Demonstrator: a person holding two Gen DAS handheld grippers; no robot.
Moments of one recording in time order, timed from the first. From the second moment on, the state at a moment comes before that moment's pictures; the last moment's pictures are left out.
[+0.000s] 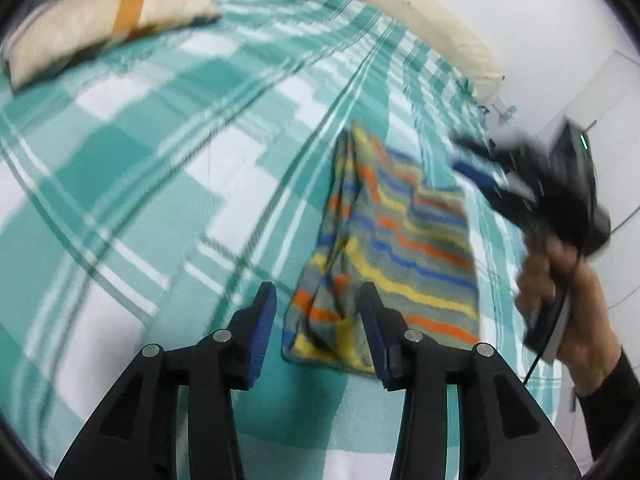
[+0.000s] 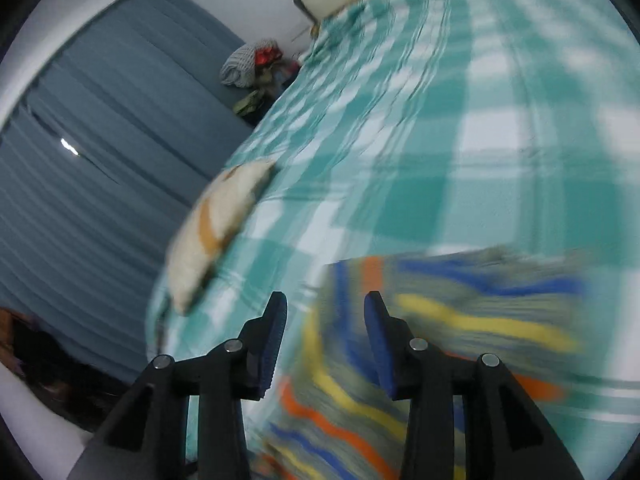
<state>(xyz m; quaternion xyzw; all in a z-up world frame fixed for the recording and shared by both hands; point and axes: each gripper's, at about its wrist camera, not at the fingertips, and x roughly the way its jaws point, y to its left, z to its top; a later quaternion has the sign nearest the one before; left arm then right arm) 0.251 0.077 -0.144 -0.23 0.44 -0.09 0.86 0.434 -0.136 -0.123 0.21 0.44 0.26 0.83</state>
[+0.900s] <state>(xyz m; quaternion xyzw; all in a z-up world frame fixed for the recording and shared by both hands) 0.399 0.017 -0.166 -0.05 0.53 -0.14 0.84 0.417 -0.156 -0.183 0.06 0.50 0.19 0.84</state>
